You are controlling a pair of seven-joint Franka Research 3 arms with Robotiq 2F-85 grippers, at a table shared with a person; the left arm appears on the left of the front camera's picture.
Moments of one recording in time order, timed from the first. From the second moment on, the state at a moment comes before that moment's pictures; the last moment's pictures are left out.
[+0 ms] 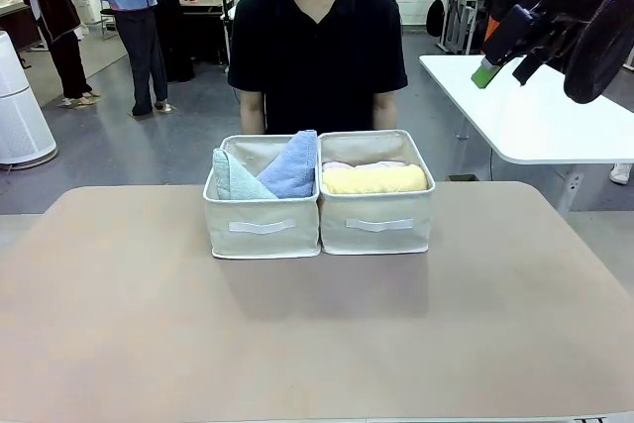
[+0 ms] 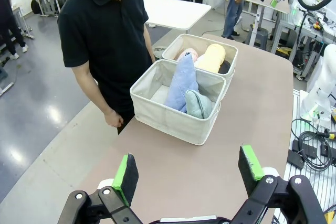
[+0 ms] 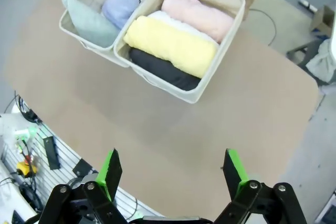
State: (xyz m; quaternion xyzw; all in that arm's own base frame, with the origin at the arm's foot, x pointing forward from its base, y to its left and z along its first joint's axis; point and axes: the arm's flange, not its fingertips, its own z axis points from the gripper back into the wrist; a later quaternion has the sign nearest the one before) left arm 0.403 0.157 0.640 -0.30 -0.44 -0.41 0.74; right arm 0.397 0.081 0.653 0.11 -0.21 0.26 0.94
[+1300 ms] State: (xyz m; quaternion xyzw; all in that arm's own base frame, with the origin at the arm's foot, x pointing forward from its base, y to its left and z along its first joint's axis) left arm 0.403 0.157 0.641 -0.30 -0.44 -0.41 0.74; right arm 0.352 -0.199 0.634 0.32 -0.43 0.30 0.79
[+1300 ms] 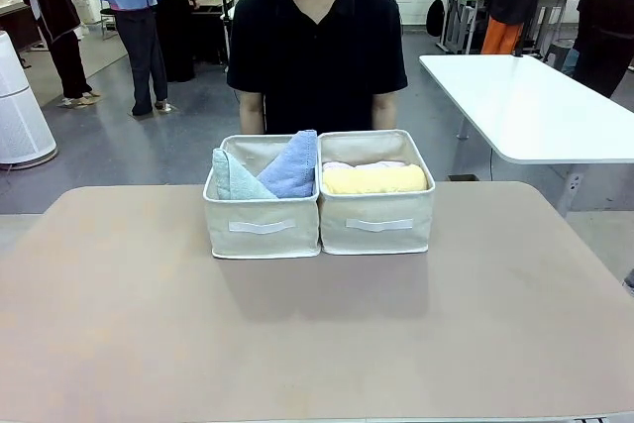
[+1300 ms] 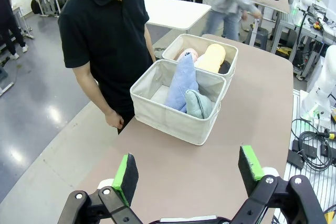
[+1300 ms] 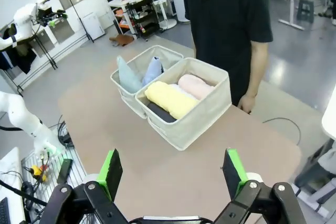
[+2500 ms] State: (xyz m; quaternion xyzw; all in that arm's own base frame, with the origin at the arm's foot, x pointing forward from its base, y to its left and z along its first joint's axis) left arm 0.403 0.157 0.641 -0.30 -0.44 -0.41 0.74; right arm 0.352 -0.198 0.635 0.32 -0.42 0.30 0.80
